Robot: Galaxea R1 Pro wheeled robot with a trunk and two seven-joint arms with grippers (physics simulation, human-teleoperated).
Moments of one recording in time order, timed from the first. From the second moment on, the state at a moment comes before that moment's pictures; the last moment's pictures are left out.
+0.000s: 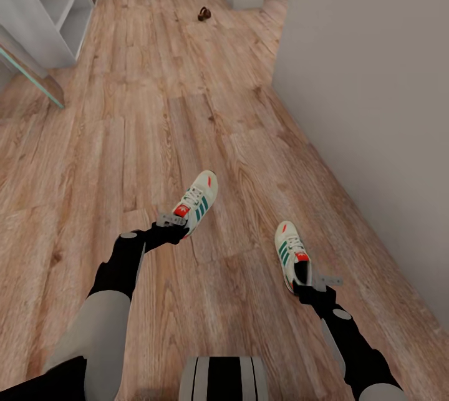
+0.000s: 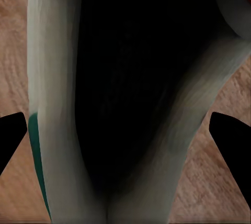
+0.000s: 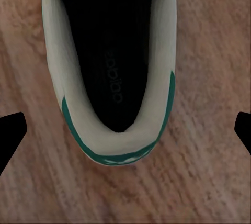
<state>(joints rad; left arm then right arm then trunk) -0.85 -0.15 0.39 -0.87 -0.58 0.32 -0.63 -0.46 -0.03 -0.11 -0.84 0.01 0.14 0.00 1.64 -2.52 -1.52</state>
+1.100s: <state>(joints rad) -0.85 -0.15 0.36 -0.92 -0.58 0.35 -0.63 -0.46 -0.03 -0.11 -0.84 0.01 0.14 0.01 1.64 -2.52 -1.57</state>
